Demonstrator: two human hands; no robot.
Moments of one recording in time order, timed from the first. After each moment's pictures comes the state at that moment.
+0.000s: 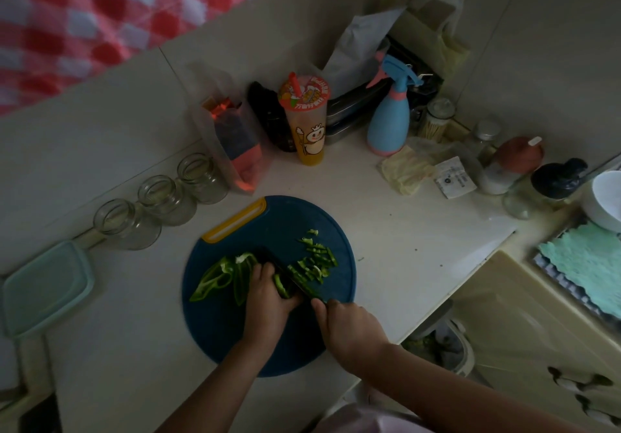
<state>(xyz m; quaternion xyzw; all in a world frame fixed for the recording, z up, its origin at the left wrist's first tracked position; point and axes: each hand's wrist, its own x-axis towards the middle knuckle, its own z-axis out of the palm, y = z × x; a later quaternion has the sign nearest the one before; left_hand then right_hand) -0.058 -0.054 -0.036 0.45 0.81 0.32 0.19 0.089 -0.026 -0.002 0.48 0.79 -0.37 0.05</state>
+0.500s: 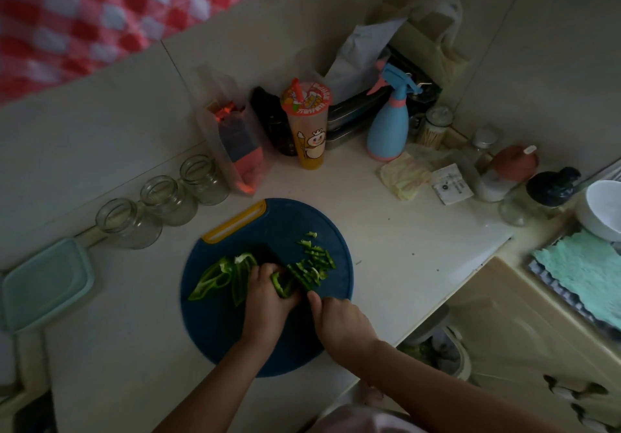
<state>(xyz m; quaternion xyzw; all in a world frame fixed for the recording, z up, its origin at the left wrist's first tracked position) -0.056 -0.053 -0.038 0.43 0.82 0.33 0.18 0.078 -0.023 -0.004 0.51 0.76 -0.40 0.05</state>
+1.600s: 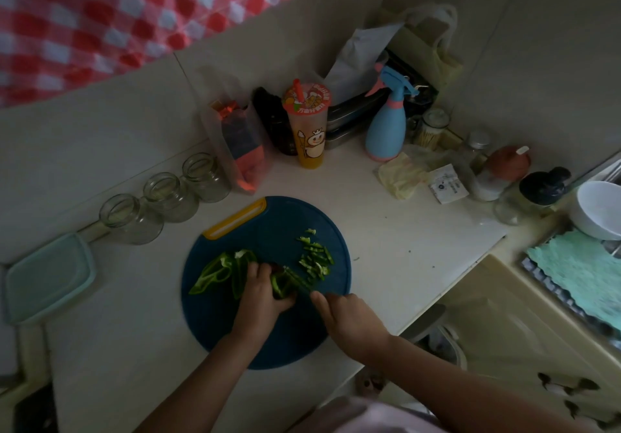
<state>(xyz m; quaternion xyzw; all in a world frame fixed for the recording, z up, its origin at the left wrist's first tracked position) -0.065 -0.064 -0.031 0.49 0.80 0.29 0.19 0.101 -0.017 0.001 0.43 0.79 -0.43 0.01</state>
